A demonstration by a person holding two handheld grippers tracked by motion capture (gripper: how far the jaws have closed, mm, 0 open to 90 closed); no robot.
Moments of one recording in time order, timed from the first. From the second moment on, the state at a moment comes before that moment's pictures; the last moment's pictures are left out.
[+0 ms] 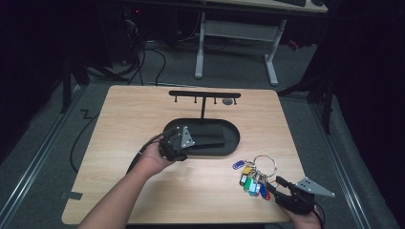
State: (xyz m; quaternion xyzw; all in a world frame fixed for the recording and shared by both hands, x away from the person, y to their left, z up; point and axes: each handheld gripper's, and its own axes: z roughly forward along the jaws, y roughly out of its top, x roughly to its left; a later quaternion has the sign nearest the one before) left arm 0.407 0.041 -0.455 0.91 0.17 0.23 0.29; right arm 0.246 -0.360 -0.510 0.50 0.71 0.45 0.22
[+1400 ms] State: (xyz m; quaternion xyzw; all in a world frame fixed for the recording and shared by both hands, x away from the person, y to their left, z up) left arm 0.290 0.190 -0.510 0.79 0.37 0.12 0.47; right arm 0.245 -0.351 -0.506 0.48 0.74 0.42 0.22
